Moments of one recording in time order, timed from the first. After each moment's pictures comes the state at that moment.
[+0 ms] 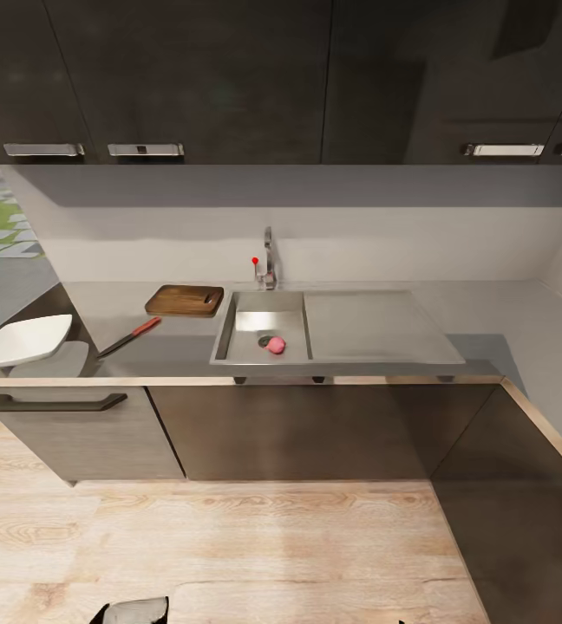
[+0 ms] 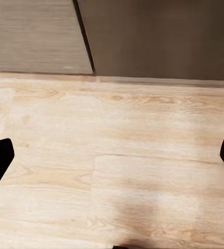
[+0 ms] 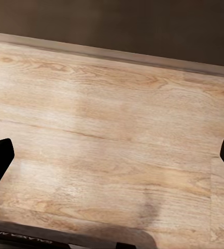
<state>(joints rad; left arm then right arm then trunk) 0.28 -0.02 -0.04 -1.46 0.01 0.12 0.18 0.02 0.11 -0.13 -0.73 0.31 -0.33 0.06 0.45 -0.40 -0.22</state>
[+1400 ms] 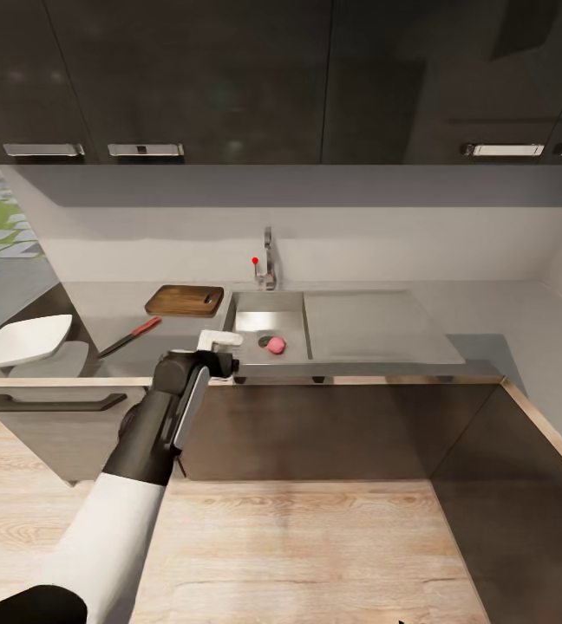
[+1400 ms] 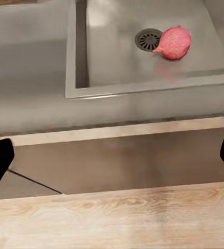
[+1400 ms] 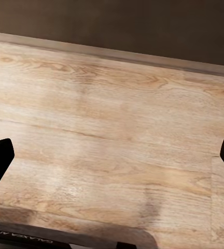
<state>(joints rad) -0.82 -0.15 -0.14 -1.29 0.00 0.98 0.18 0.02 0.11 -0.13 -0.73 0.31 -0.33 0.06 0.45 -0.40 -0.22</state>
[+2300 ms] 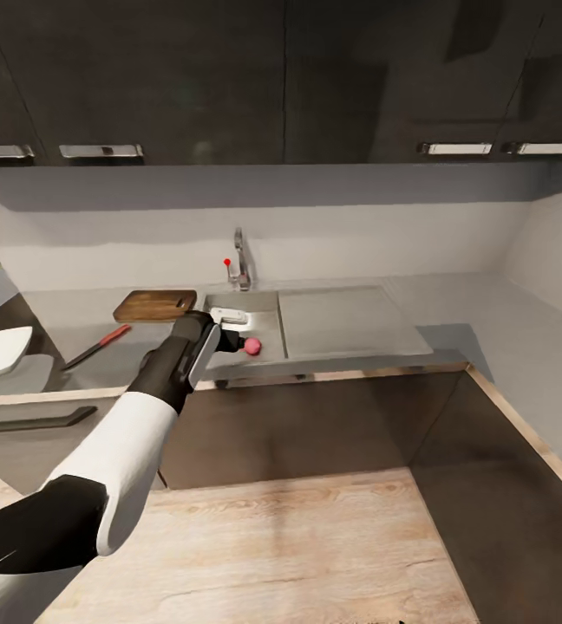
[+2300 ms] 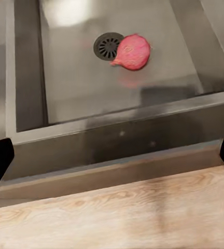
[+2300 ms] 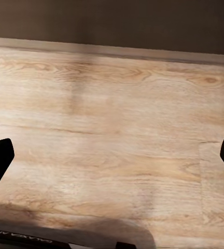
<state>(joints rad) -1.14 -0.15 -0.14 -0.82 0.05 0.92 0.18 0.02 0.11 -0.13 -0.73 0.31 -0.33 0.06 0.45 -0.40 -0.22</state>
